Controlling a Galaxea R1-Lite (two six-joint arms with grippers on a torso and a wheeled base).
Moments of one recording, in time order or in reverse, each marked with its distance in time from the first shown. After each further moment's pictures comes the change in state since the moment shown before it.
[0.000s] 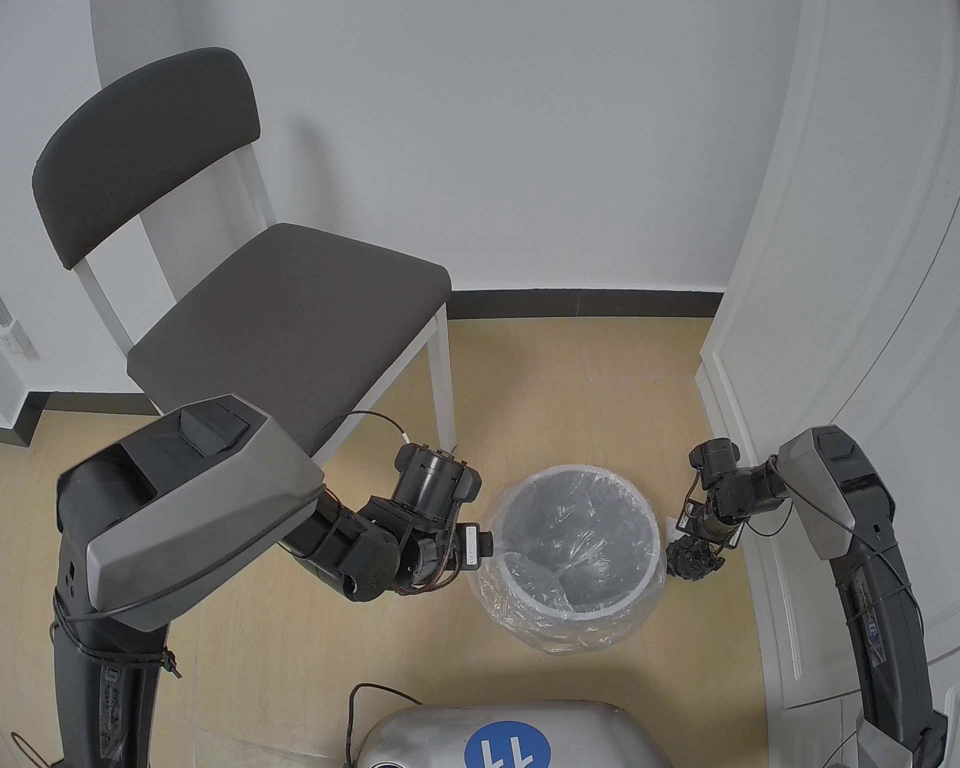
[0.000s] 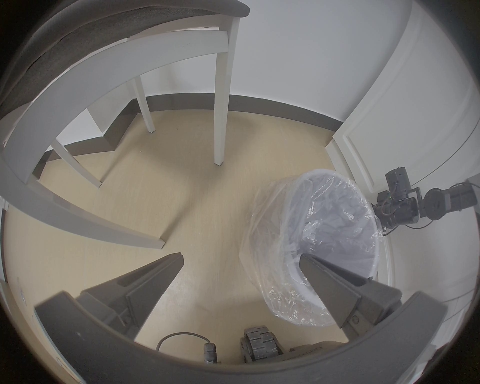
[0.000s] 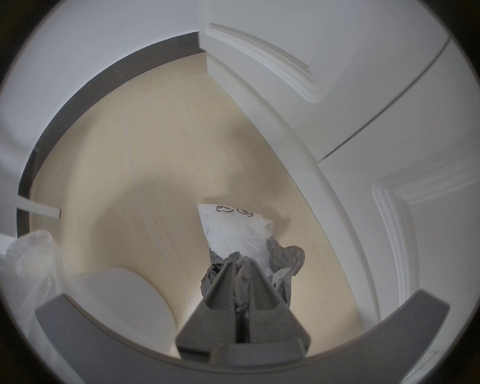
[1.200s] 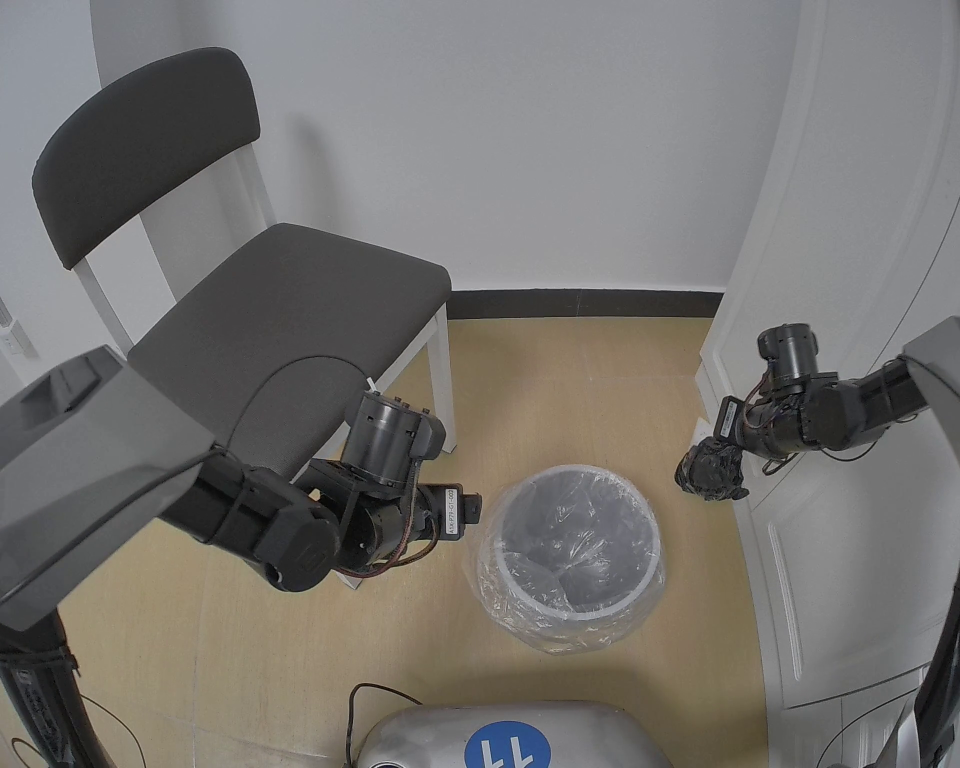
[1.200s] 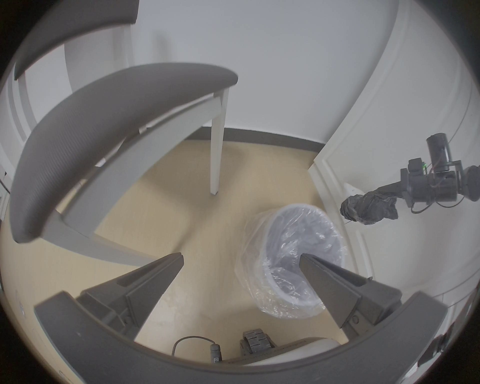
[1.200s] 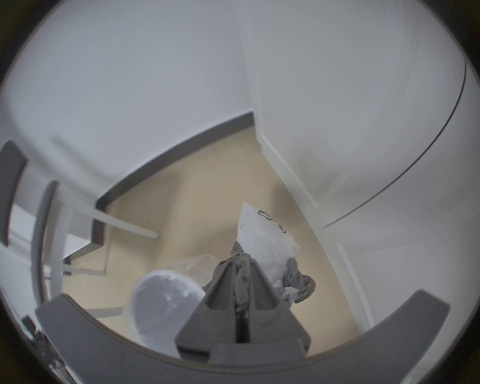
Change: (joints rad) left arm -0.009 -0.261 0.152 -0.029 0.002 0.069; right arm 0.056 -0.711 0.590 -0.224 0.141 -0.084
